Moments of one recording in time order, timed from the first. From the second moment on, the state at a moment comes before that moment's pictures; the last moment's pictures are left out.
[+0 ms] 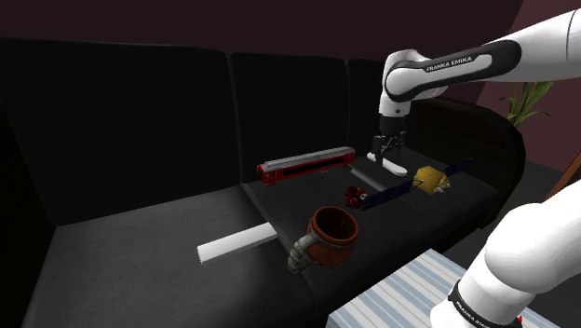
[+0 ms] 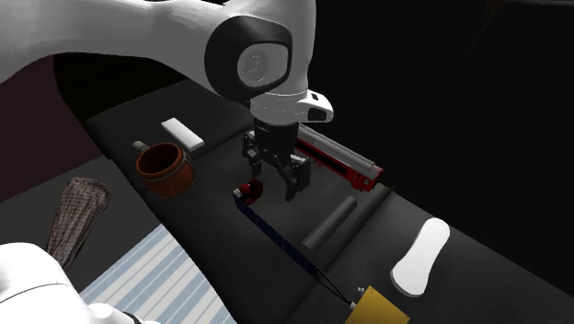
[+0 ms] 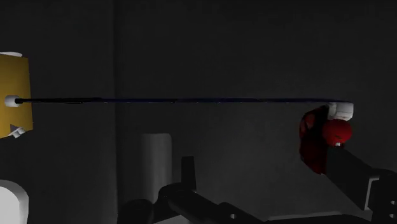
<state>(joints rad) -0.07 -0.38 -0.18 -2.34 -0.12 1.80 -0.09</state>
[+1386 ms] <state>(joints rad) -0.15 0.19 -0.31 -2.11 0.03 2.07 -0.31</state>
